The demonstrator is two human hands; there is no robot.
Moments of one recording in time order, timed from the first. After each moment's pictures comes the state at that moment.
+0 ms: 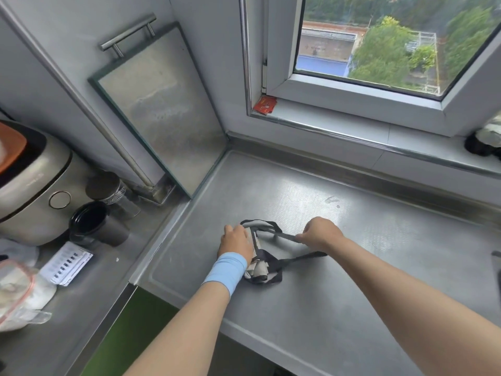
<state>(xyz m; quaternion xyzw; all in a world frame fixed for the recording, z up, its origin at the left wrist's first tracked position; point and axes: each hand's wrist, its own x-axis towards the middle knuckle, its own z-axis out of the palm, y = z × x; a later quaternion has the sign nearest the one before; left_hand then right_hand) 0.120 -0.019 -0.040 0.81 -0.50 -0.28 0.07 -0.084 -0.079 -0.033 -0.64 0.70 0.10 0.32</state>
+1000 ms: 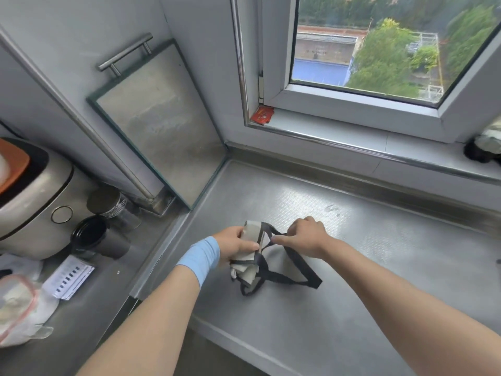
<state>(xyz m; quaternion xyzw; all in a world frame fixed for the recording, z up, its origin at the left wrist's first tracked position) 0.156 -0.049 -0.005 0.62 -0.41 -0.65 0.15 -0.066 -0.089 -0.018 -0.75 0.59 0.04 0.31</state>
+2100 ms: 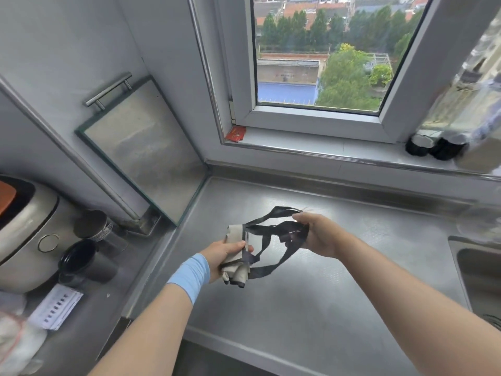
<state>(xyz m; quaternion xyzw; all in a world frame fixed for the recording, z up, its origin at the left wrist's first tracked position) 0.136 -0.016 0.027 0.56 -0.28 -0.74 0.25 -0.131 -0.060 0.028 -0.30 0.45 -0.32 0.78</state>
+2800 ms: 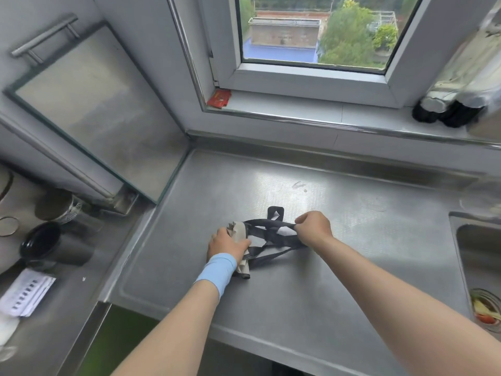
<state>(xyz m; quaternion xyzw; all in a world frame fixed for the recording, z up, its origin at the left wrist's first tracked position) 0.074 -0.018 -0.058 0.82 -0.46 -0.33 0.07 -0.136 -0.052 -0.057 -0.46 0.78 -0.14 0.40</state>
